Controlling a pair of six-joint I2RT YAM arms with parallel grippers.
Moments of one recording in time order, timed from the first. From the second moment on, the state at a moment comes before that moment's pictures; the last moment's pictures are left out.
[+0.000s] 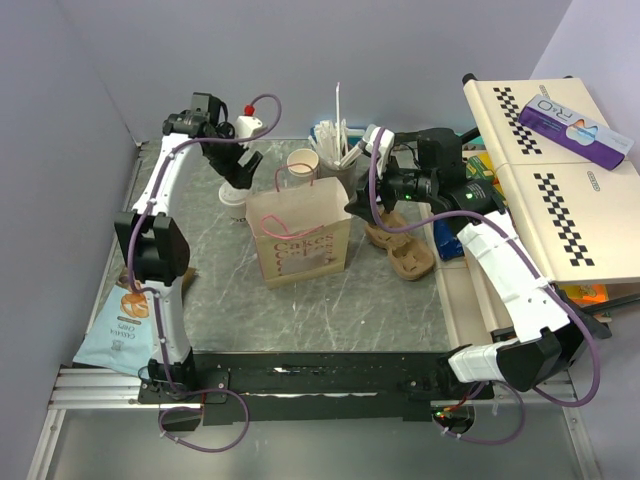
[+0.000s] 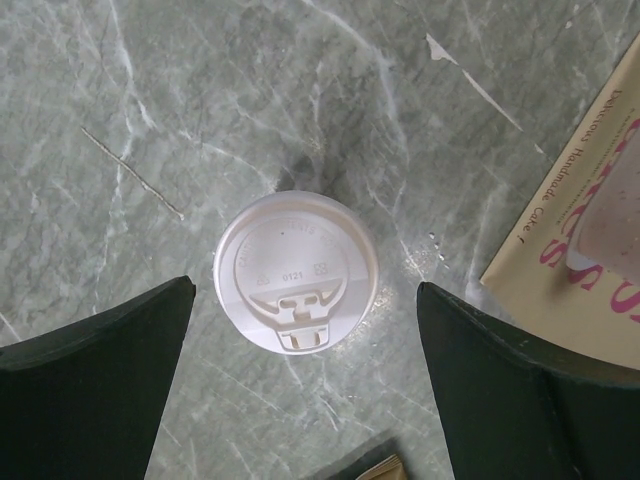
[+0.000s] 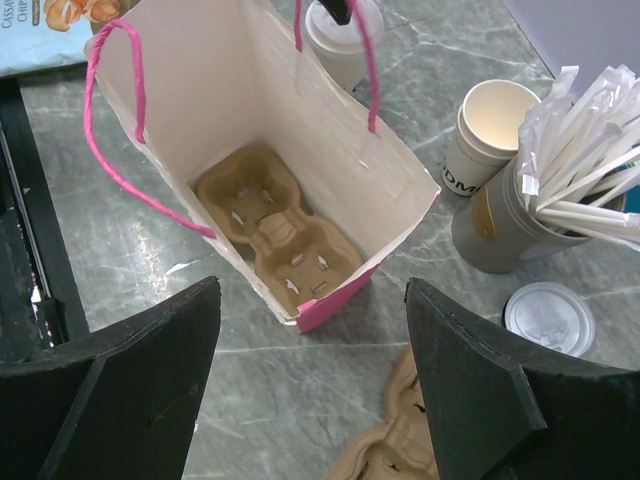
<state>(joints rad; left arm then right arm) -0.13 2.11 2.19 -1.09 0.36 0.62 0.41 1.33 1.52 -0.67 -0.62 -0.39</state>
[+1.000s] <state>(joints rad) -0.14 2.18 2.19 -1.14 0.26 0.61 0.40 1.33 1.52 -0.67 -0.62 -0.39</state>
